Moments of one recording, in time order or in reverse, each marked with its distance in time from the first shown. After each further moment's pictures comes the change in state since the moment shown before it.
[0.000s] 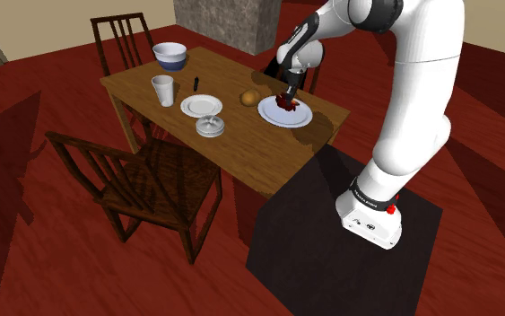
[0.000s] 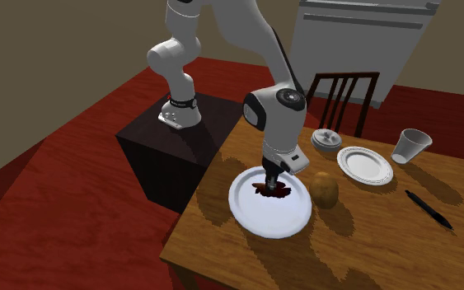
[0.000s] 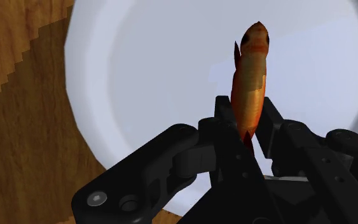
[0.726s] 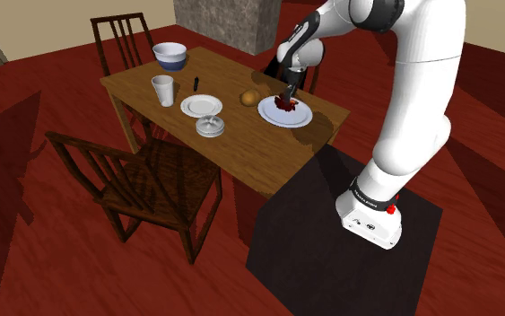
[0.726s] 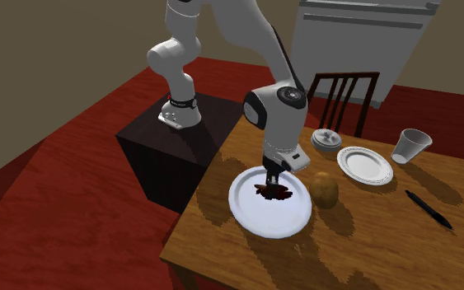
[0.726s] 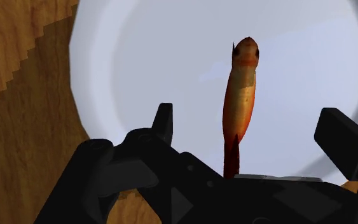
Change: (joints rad) arm 0.001 -0.008 -0.003 0.006 -0.005 -0.013 0.003
